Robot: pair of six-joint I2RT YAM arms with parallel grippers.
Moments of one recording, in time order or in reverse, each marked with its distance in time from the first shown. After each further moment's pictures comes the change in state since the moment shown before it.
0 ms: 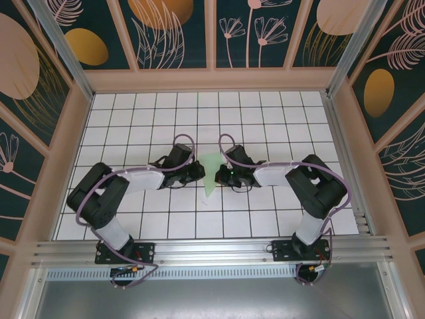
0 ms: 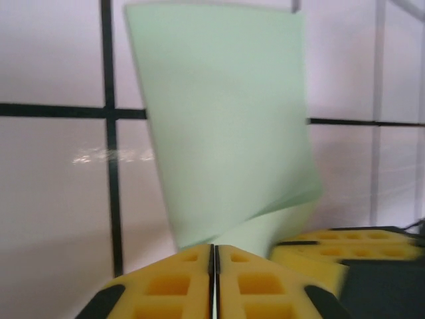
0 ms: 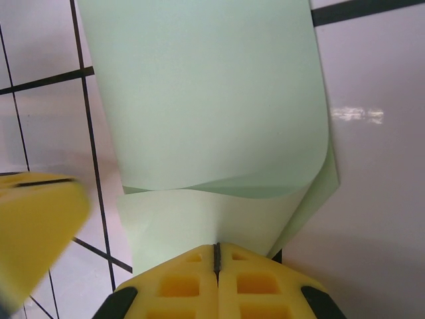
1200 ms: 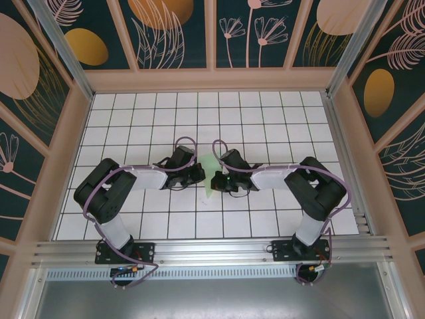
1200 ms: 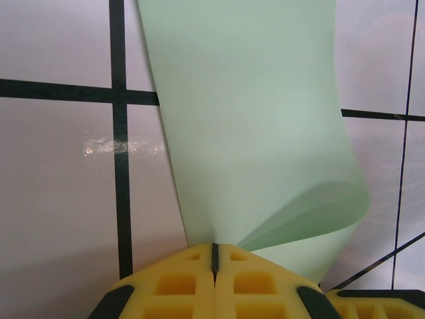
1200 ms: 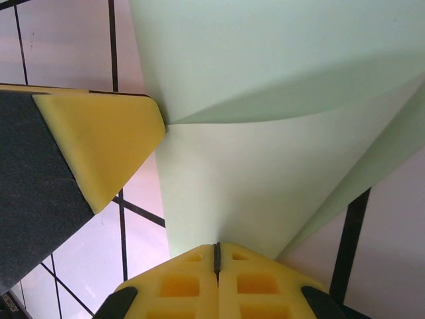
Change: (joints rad) left arm 0.000 0.096 0.007 0.025 0.002 -0.006; right arm 0.063 -0.012 -0.005 -0.024 -0.042 -0.058
